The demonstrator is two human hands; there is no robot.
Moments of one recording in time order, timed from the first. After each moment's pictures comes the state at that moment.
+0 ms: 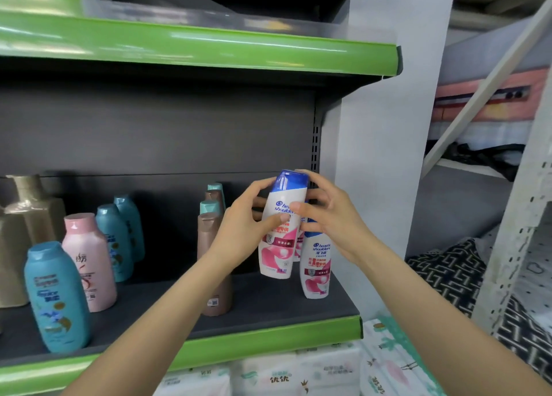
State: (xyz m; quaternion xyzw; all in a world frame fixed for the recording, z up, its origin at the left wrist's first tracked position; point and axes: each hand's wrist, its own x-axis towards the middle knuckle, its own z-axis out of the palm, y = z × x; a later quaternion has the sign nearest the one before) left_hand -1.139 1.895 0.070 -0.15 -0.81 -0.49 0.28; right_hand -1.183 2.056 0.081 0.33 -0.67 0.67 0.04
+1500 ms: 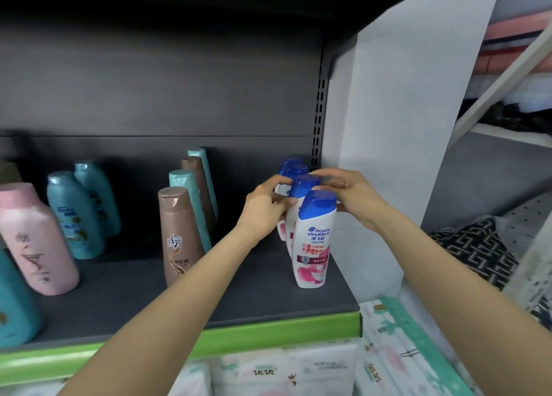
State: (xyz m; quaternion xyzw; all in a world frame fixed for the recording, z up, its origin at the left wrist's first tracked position) left_hand -1.256 1.922 0.017 -0.05 -0.84 -0.52 0.18; right_hand -1.304 2.092 0.043 0.24 -0.78 0.58 -0.02
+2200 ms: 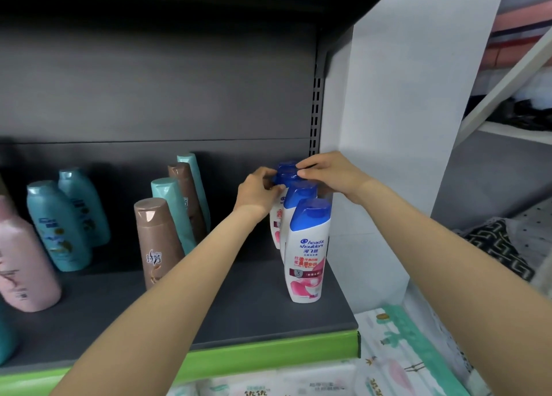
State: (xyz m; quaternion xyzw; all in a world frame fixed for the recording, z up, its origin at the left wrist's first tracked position) left_hand -1.294 1.926 0.040 0.06 -0.86 -0.46 0.23; right_hand -1.355 2.074 0.071 0.24 -0.83 0.51 -0.03
